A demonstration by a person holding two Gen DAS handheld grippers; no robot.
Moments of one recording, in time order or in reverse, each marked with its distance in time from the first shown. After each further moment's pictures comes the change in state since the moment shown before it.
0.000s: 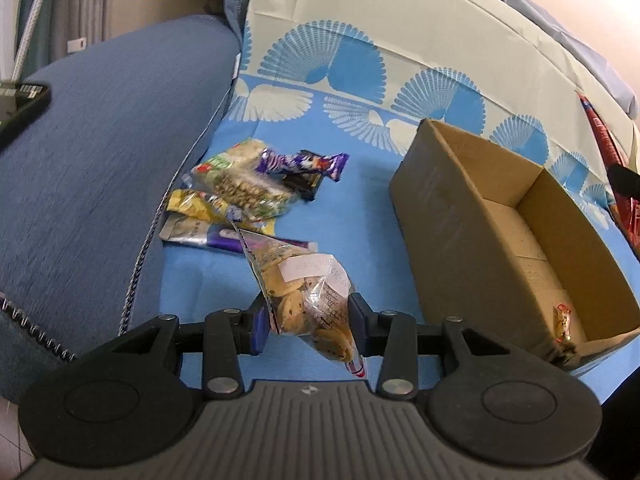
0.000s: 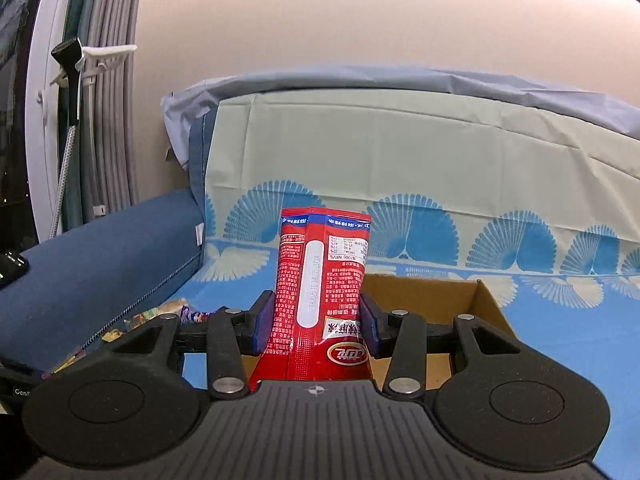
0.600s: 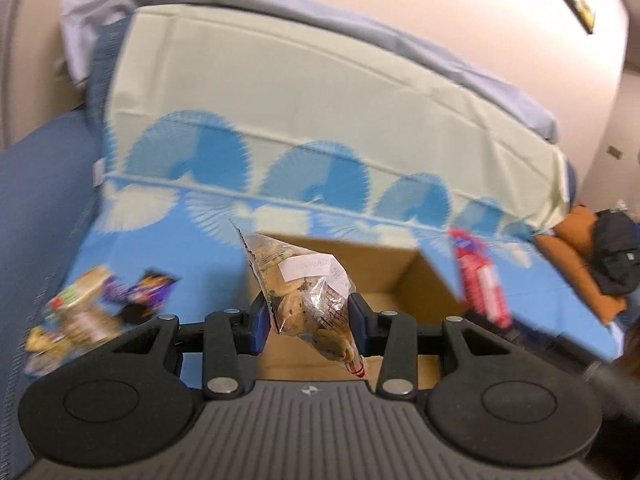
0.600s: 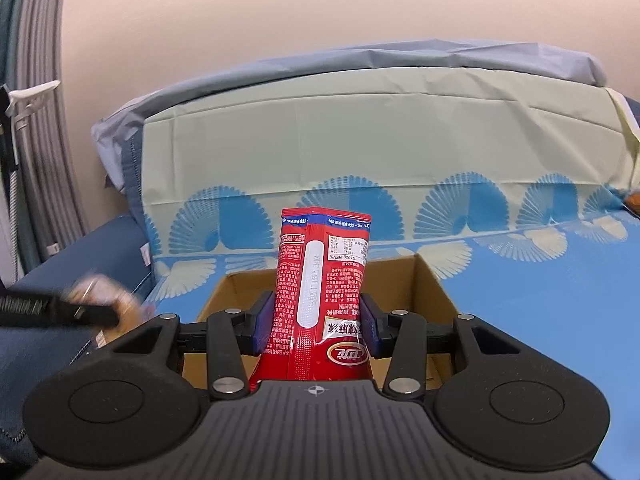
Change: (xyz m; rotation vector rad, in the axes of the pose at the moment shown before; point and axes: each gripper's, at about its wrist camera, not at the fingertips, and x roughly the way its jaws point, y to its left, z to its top) left arm -0.012 -0.155 0.097 0.091 -0.165 -0.227; right arm -0.002 -0.049 -0.001 0.186 0.026 -0.140
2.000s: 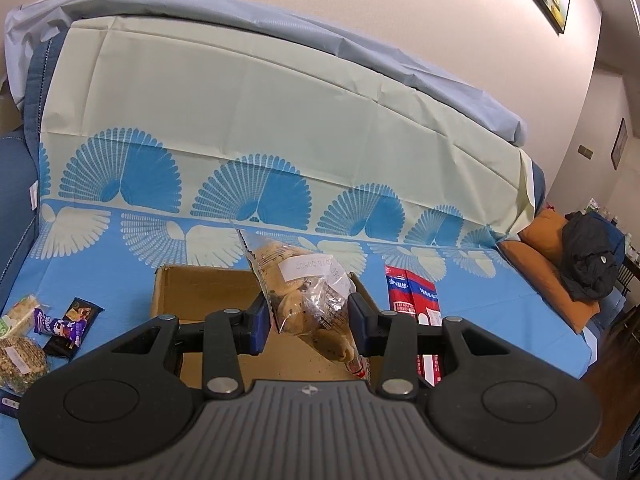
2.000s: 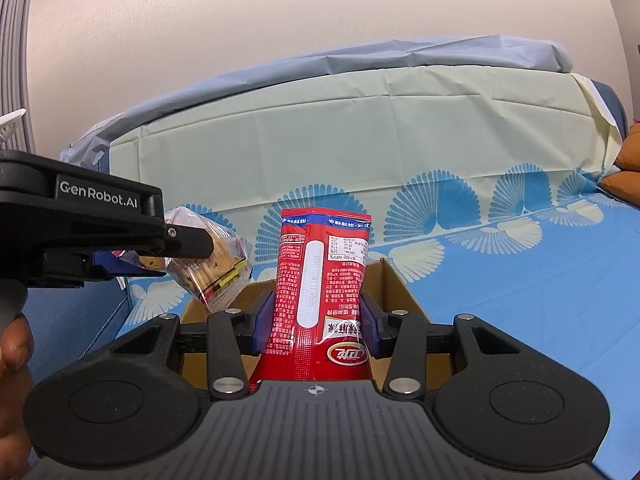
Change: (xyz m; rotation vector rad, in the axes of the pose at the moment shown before) left arm 0.035 -0.060 0.023 0.019 -0.018 -0.090; right arm 0.000 -0.016 0.001 0.066 -0.024 -0.059
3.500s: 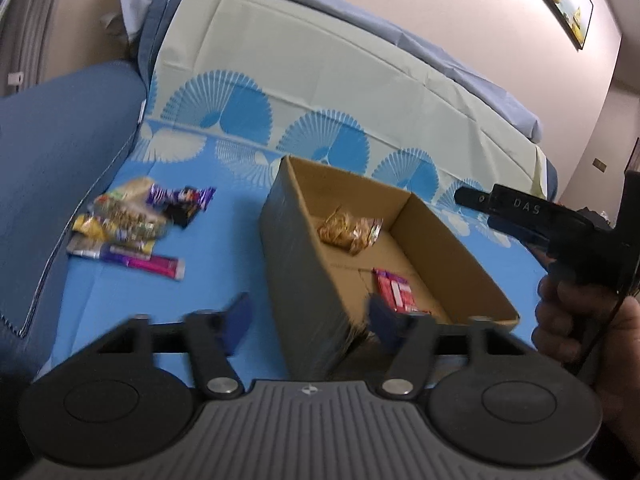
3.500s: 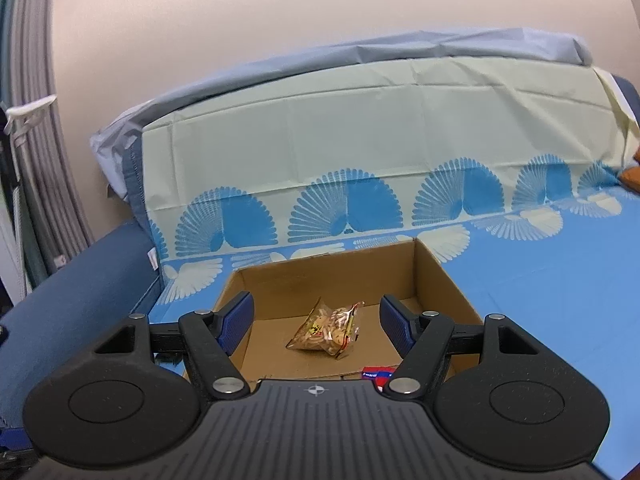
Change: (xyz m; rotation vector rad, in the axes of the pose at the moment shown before) left arm -0.154 0.112 -0.152 -0.093 0.025 0.047; right arm -0.026 0.025 -0.015 -0.052 0.032 0.081
